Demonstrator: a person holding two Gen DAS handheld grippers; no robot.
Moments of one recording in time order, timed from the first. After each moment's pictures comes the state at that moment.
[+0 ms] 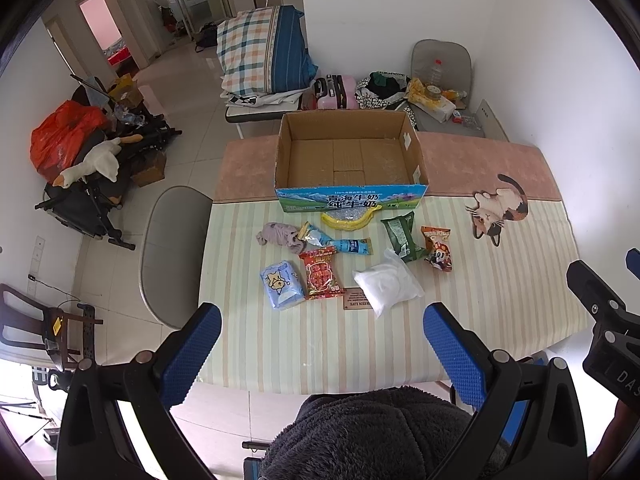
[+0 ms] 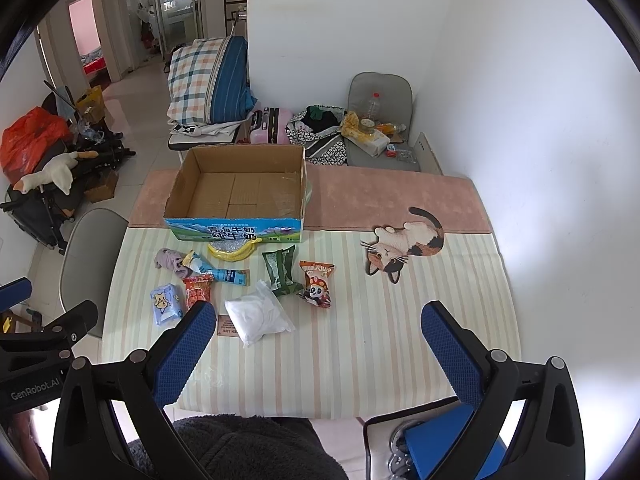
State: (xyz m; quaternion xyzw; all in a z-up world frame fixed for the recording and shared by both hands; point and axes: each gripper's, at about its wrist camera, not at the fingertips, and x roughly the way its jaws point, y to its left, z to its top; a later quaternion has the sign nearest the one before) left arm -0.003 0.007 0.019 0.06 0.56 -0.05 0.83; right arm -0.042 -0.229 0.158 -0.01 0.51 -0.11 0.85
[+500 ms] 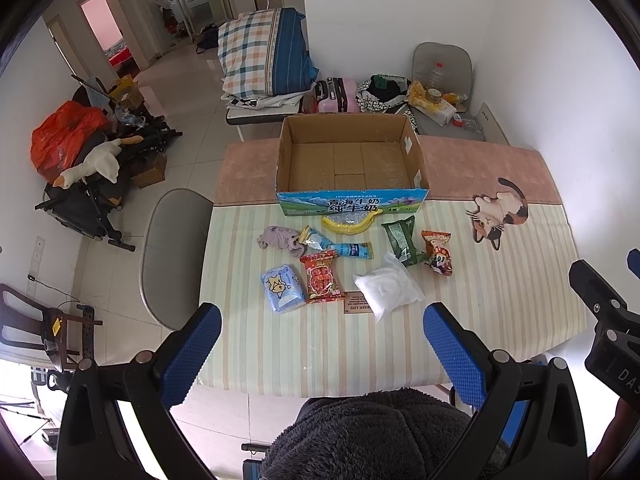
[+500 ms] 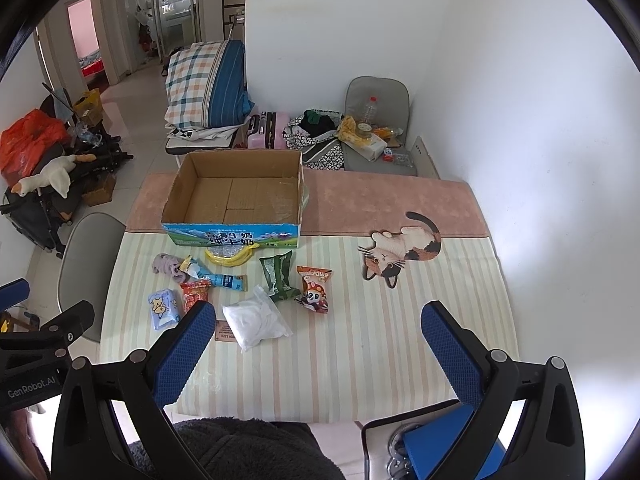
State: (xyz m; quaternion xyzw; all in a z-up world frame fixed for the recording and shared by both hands) left arm 0.000 0.007 0.022 0.06 0.56 -0.05 0.83; right arm -0.041 -0.228 0.159 -0.01 0.50 -0.11 0.86
